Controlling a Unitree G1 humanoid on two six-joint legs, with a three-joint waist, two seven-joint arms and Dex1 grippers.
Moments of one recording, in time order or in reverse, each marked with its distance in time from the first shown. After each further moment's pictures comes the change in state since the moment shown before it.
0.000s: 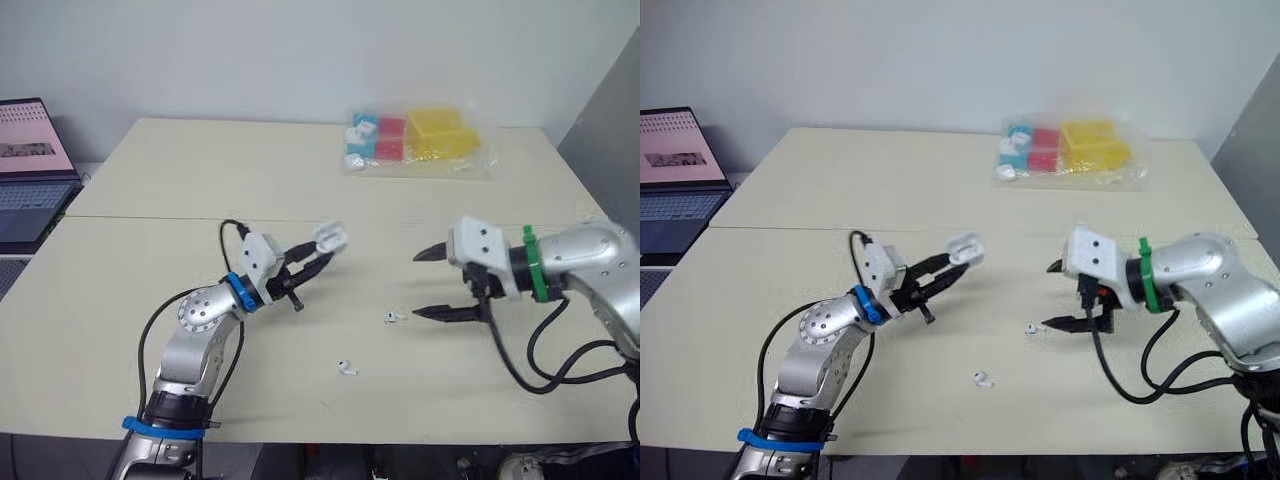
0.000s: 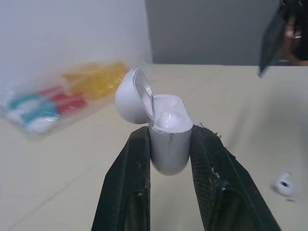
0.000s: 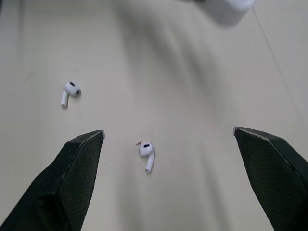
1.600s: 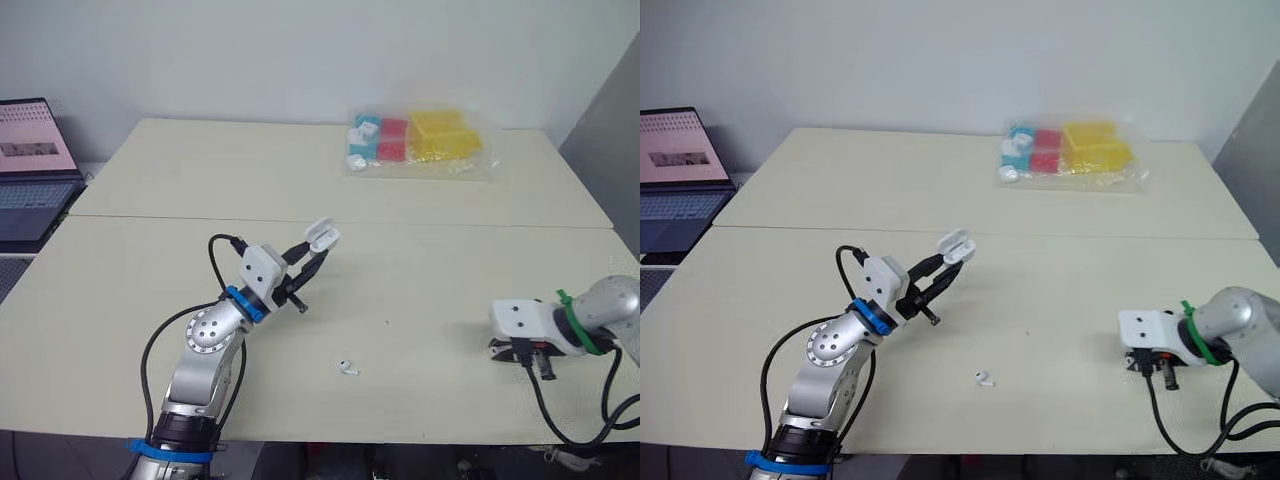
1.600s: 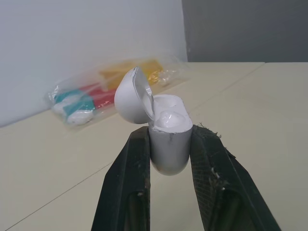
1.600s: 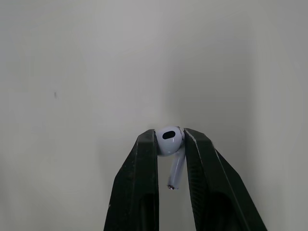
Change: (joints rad) left arm 0.056 -0.022 -0.045 -0.055 0.059 0.022 0.135; right arm 0.366 -0.351 0.021 0.232 -0.255 -0.425 0.185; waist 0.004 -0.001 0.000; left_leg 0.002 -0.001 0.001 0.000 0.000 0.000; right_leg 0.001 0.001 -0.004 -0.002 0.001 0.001
